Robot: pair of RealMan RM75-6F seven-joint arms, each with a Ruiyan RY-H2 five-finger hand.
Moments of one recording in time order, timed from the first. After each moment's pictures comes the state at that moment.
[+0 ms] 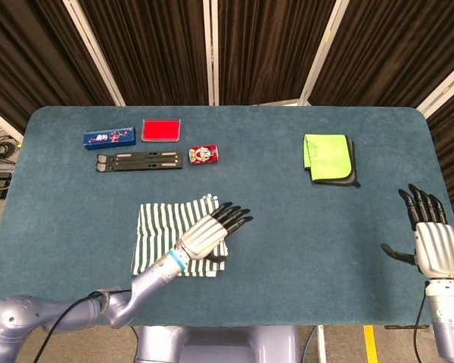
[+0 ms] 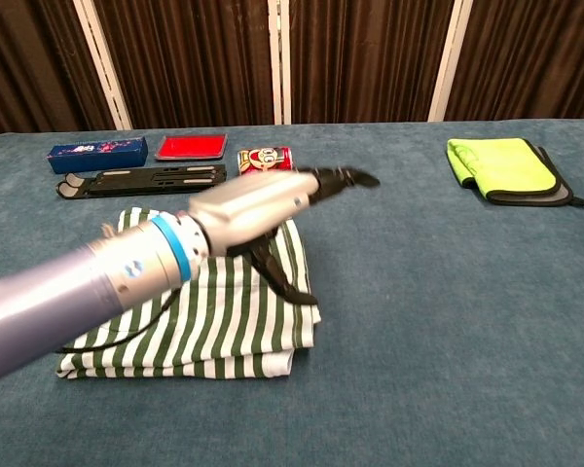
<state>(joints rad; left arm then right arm) -0.87 -1.85 -0.10 -1.20 1.54 1.05 -0.02 0.17 -1.13 0.17 -1.66 -1.39 1.44 0.00</state>
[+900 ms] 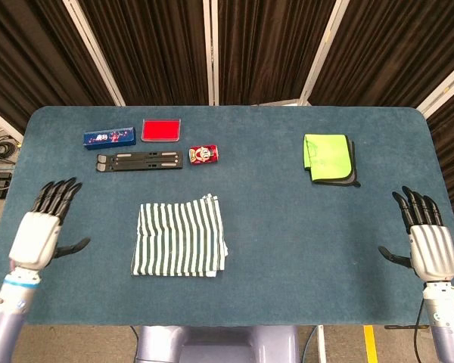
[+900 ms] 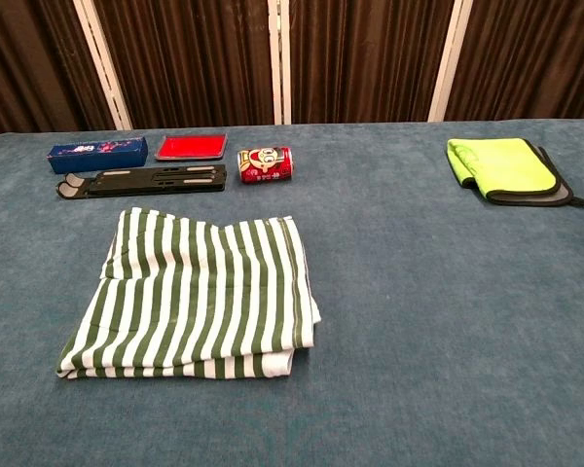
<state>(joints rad) -0.32 -1.18 0.03 -1.73 1.48 1.55 0.08 0.17 -1.13 0.15 -1.67 -1.44 1.46 -0.06</state>
